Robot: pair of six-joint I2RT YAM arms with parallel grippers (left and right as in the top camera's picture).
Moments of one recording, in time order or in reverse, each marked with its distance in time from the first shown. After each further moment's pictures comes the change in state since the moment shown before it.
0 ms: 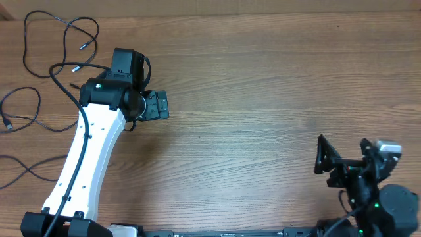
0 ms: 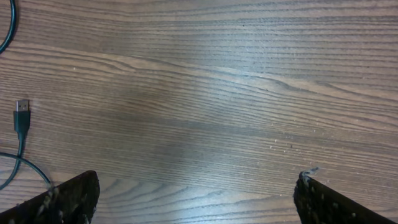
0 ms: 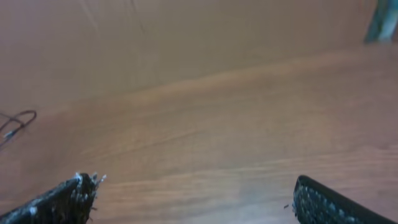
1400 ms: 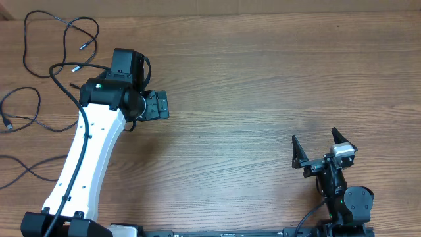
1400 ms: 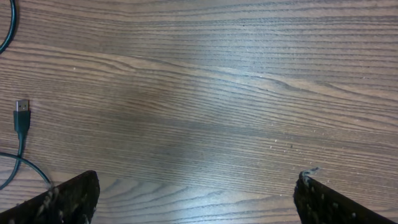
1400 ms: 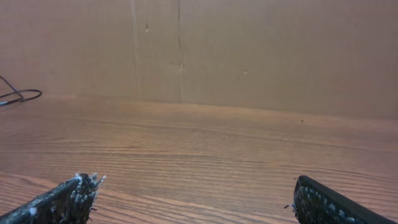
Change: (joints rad) left arm 0.000 0.000 0.000 0.000 0.000 0.000; right arm 0.000 -0.223 -0.615 0.640 -0.134 -0.227
